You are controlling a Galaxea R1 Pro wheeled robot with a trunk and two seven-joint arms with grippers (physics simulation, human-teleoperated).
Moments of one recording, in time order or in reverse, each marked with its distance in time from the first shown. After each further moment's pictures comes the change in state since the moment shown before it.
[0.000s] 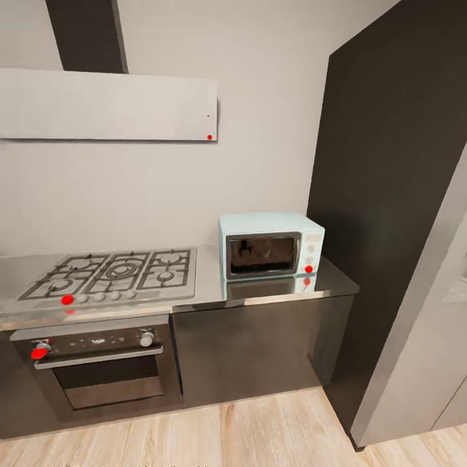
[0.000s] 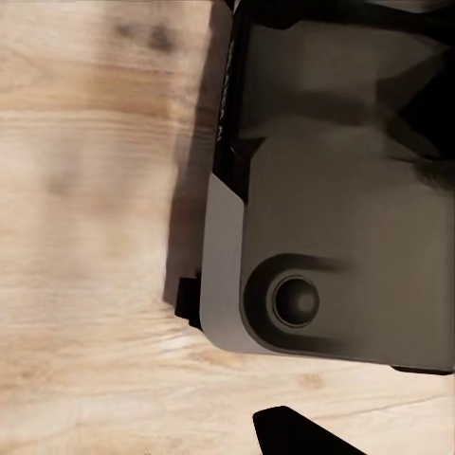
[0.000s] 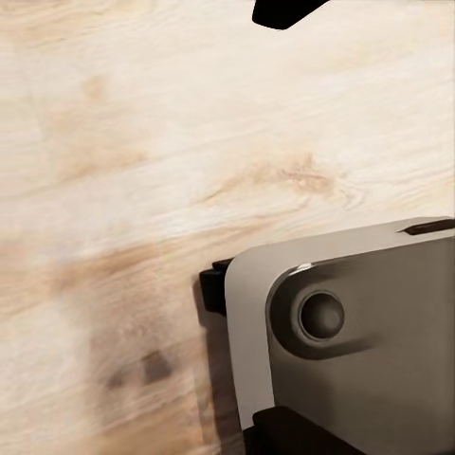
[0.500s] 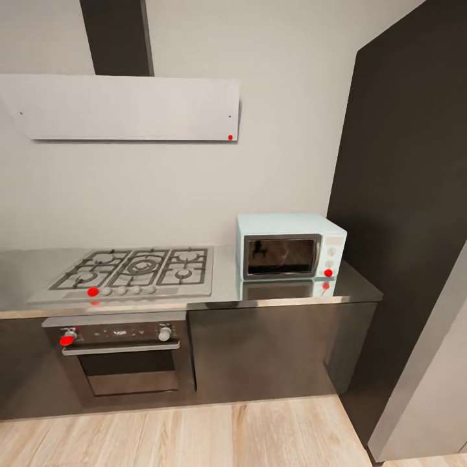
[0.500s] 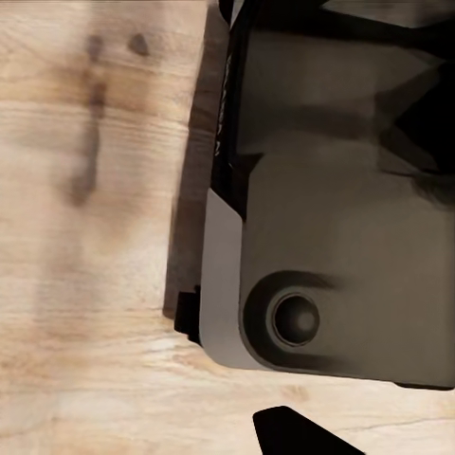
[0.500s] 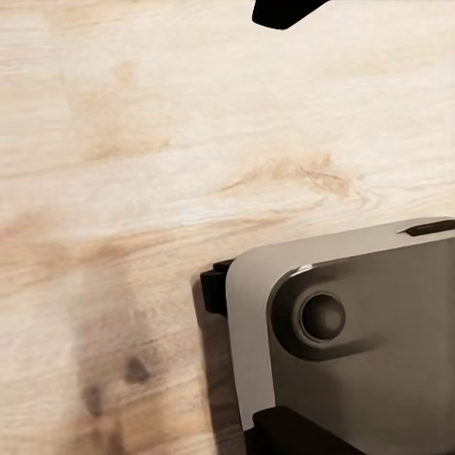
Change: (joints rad) left arm -0.001 -0.016 0.000 -0.001 -0.002 0.001 -0.001; right arm 0.000 -0.002 -0.001 0.000 0.000 -0.001 0.001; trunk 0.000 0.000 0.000
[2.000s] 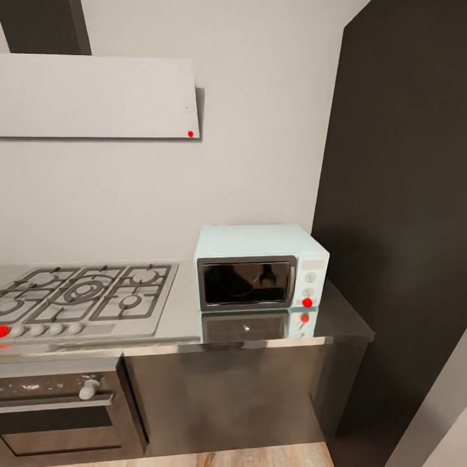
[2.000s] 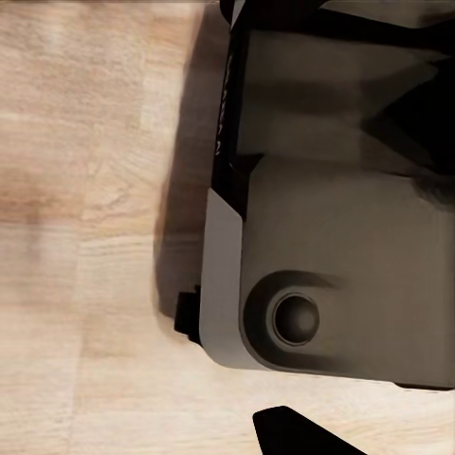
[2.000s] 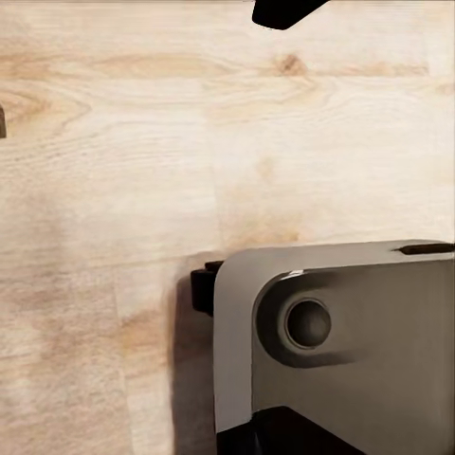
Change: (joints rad) left arm 0.000 0.001 0.001 0.000 0.002 -0.001 0.000; right arm 0.000 0.006 0.003 0.000 0.109 0.001 0.017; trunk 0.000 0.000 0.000
